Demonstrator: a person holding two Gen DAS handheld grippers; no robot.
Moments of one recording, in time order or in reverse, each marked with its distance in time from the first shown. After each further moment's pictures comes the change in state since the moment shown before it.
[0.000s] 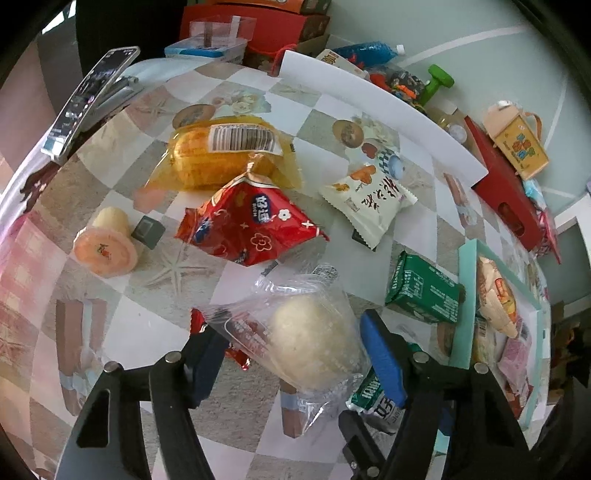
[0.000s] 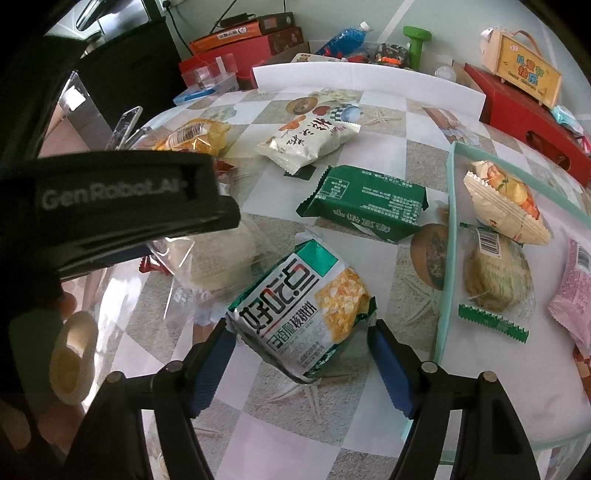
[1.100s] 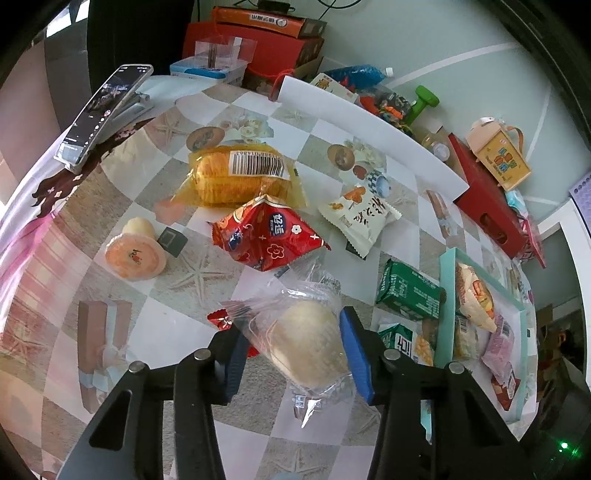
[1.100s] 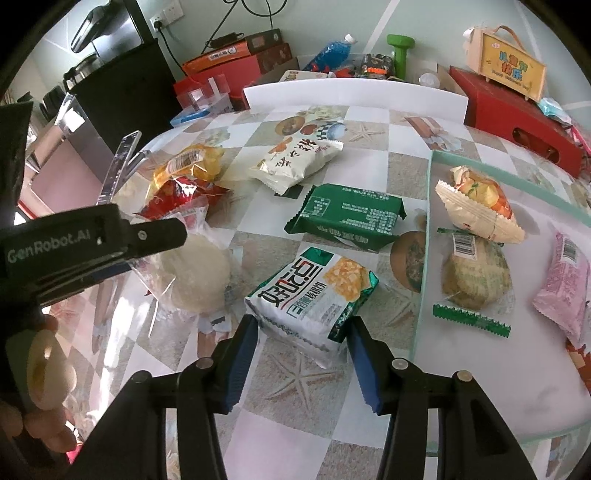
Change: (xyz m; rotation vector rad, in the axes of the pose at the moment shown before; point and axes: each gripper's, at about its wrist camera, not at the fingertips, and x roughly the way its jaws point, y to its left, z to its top) left arm -0.033 0.013 -0.004 0.010 -0.068 -0.046; right arm -0.023 -0.007 -0.004 0.050 -0.046 0.018
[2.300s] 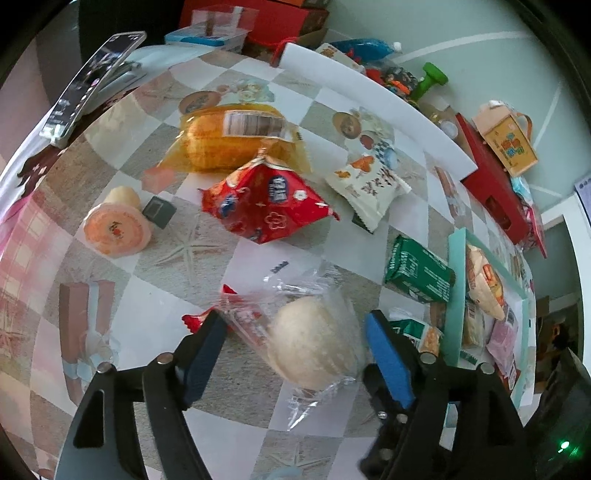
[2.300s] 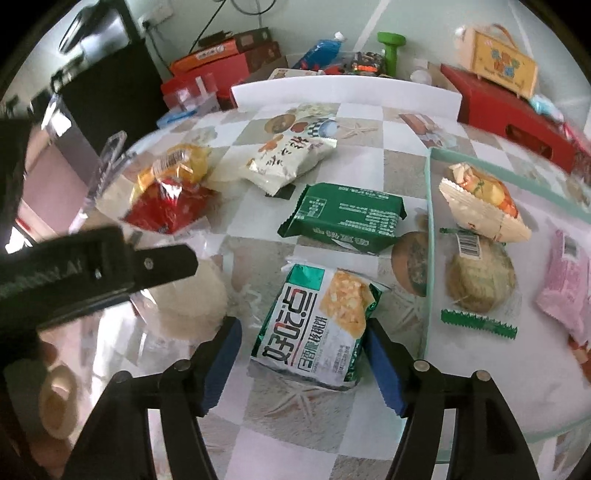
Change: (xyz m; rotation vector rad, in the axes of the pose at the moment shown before) left arm 0.023 0.001 -0.002 -0.009 0.111 -0.018; right arm 0.015 0.008 0.003 0.009 -0.005 -0.071
